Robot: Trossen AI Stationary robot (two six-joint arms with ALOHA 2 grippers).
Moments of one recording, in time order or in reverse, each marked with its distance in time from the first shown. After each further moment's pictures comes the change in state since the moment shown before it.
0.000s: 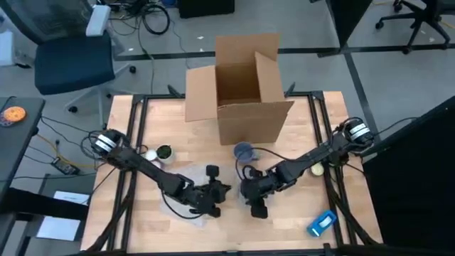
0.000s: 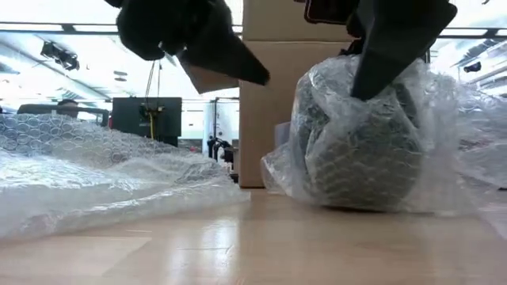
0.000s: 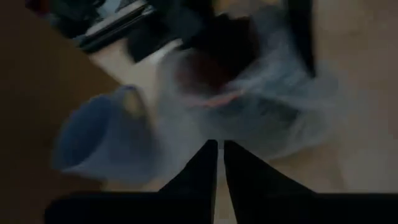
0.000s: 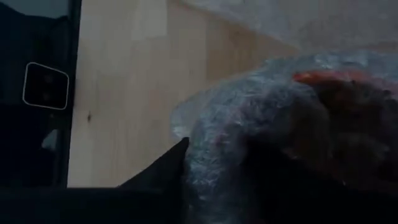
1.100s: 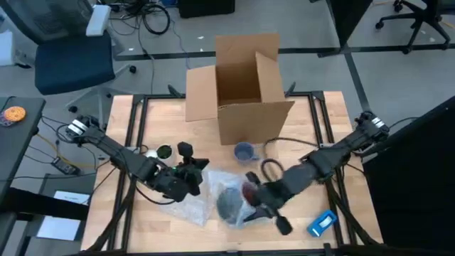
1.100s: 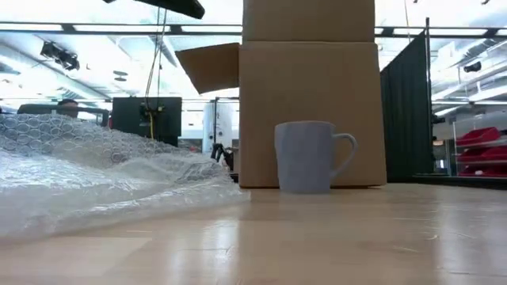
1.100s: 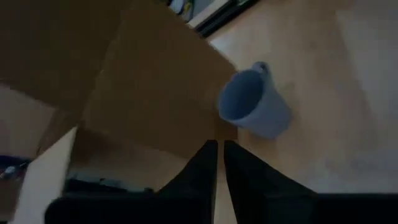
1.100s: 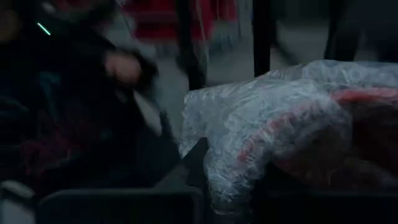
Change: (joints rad) left arm -0.046 -0.335 0.000 -0.395 -0.188 0.091; right arm 0.156 -0.239 0.408 0.240 0.053 -0.402
